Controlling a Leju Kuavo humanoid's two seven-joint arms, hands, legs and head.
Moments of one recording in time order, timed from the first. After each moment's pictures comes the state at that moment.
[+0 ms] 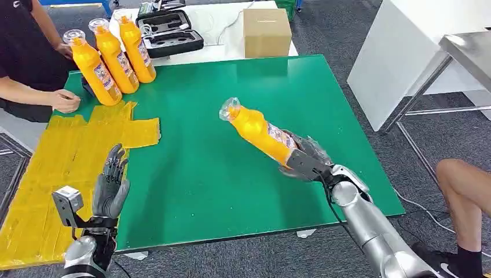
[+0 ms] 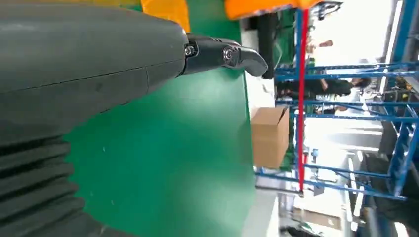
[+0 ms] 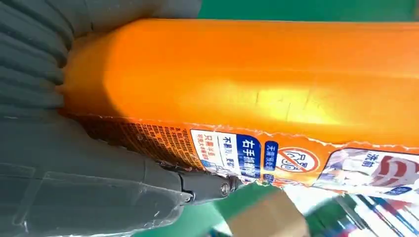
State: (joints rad) left arm -0.12 -0.11 0.19 -1.22 0.07 -0.25 -0.43; right arm -0.46 -0.17 0.36 -1.07 0.41 0.09 -0.32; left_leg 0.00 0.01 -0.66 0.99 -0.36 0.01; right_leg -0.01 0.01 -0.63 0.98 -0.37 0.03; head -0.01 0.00
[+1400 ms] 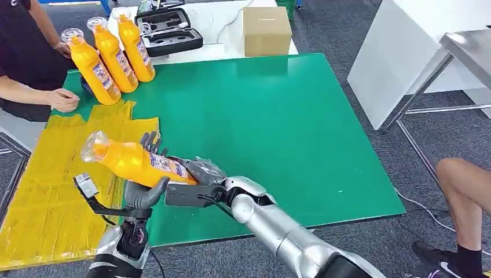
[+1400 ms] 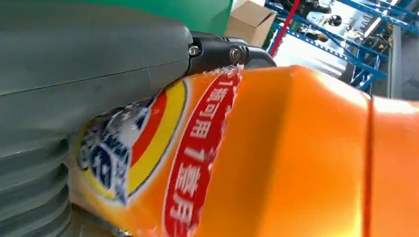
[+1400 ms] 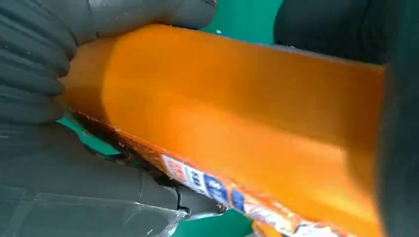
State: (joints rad) left arm -0.17 -0.16 -0.06 -1.17 0.49 -0.37 -0.31; right arm -0.61 0.28 0.79 -0.77 0.52 0.09 -0.24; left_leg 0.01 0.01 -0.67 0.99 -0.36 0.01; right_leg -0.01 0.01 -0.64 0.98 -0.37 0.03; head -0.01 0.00
